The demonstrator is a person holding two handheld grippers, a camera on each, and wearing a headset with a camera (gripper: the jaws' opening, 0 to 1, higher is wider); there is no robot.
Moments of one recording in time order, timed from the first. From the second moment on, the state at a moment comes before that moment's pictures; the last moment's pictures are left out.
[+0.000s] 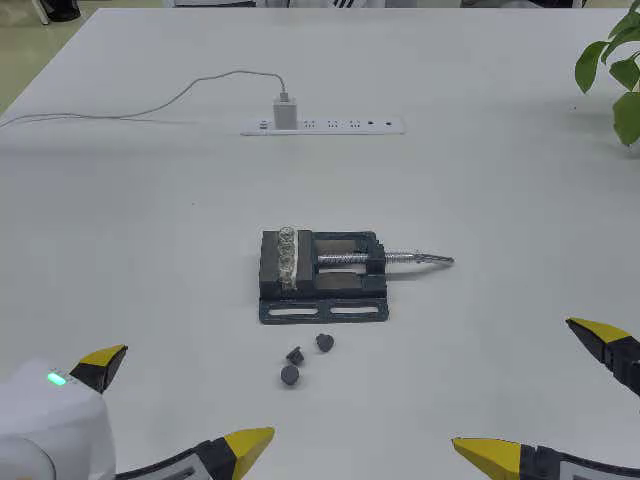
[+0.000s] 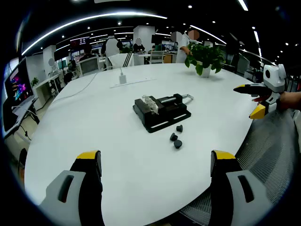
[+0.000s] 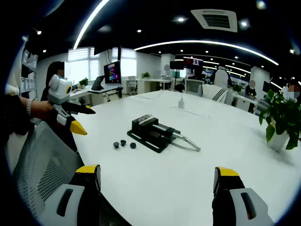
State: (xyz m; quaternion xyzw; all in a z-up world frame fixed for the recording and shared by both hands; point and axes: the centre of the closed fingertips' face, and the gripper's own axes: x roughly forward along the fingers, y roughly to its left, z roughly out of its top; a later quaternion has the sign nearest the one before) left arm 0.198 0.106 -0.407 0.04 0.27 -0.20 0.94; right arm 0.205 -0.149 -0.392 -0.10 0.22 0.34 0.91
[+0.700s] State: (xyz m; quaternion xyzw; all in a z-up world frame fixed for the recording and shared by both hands) left arm 0.203 0.112 -0.408 0.05 0.27 -0.21 0.94; right arm 0.209 -0.156 -0.394 -0.10 0.22 0.32 0.92
